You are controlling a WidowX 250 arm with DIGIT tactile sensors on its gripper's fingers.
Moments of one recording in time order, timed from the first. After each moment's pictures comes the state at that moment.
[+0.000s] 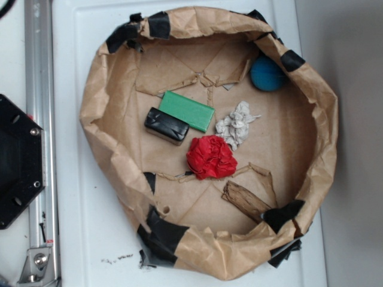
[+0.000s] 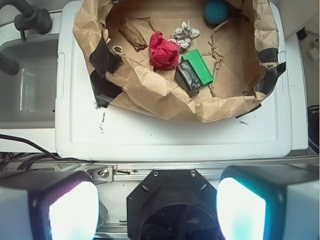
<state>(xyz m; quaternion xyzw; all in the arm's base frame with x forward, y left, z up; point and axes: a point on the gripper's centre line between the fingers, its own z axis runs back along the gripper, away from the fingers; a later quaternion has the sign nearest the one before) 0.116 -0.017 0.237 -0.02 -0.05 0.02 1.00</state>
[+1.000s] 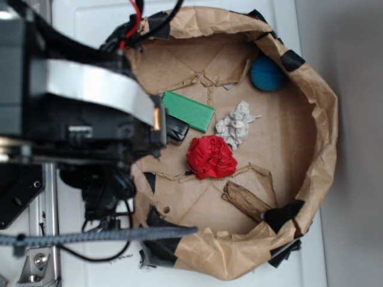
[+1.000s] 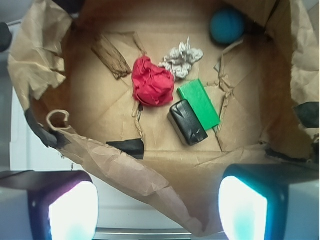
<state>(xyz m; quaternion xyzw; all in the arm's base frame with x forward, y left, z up) 0.193 -0.001 0.169 0.00 -0.05 0.02 1.00</state>
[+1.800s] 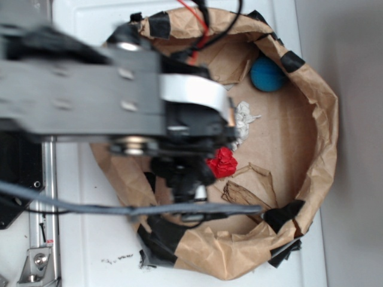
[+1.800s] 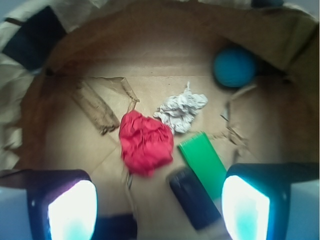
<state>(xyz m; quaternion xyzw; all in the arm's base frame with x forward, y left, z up) 0.255 0.006 0.112 0.00 -0.09 0.03 1.00</state>
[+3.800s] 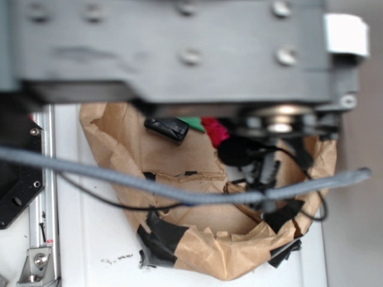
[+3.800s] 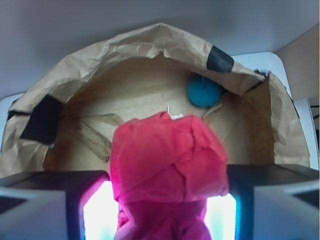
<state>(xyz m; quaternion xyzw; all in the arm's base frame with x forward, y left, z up) 0.283 0.011 0.170 0.02 -0.04 0.11 0.99</state>
